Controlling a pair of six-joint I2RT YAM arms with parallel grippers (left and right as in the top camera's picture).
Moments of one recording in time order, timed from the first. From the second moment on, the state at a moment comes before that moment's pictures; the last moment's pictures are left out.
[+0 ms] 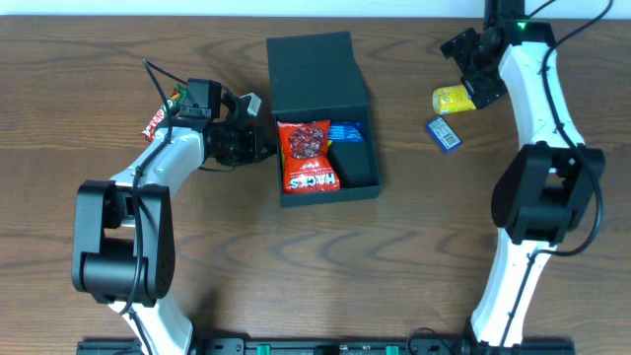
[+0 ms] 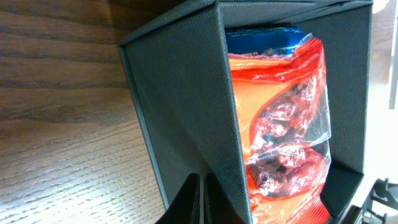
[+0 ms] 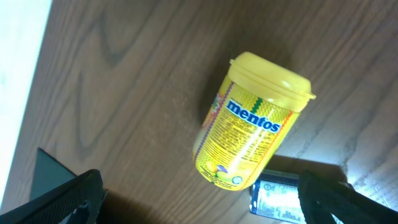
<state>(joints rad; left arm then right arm) -0.11 1.90 1.17 -0.45 0.70 -0.20 -0.05 2.29 2.10 -0.99 -0.03 1.00</state>
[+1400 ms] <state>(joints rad) -0.11 1.90 1.17 -0.45 0.70 -0.20 -0.07 2.44 2.08 -0.92 -0.03 1.01</state>
